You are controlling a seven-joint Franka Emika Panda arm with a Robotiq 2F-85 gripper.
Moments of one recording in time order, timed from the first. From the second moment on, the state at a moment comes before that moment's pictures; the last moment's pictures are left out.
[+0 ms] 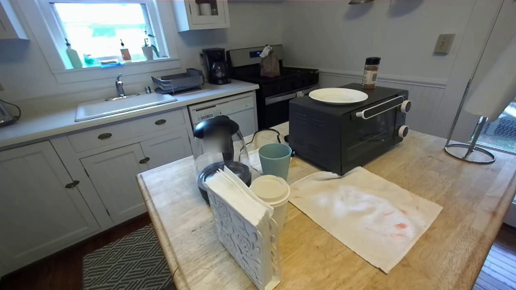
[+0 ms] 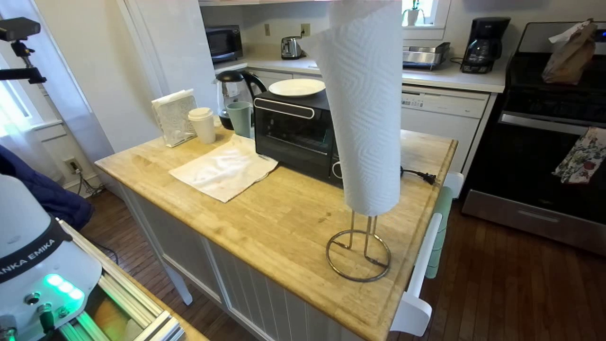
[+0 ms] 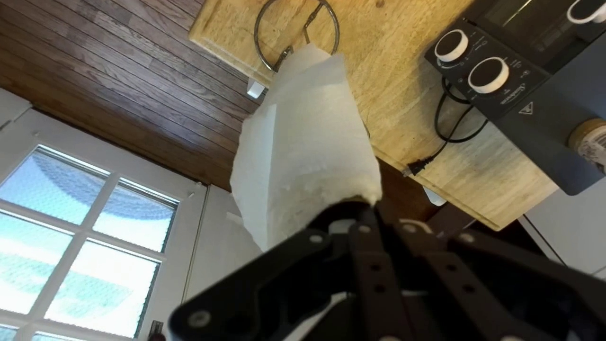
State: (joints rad) arm -0.45 -0.35 -0.41 -2.09 -0.15 2.09 0.21
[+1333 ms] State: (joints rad) arm -0.44 -0.56 -0.34 -2.00 -0.15 1.93 0.15
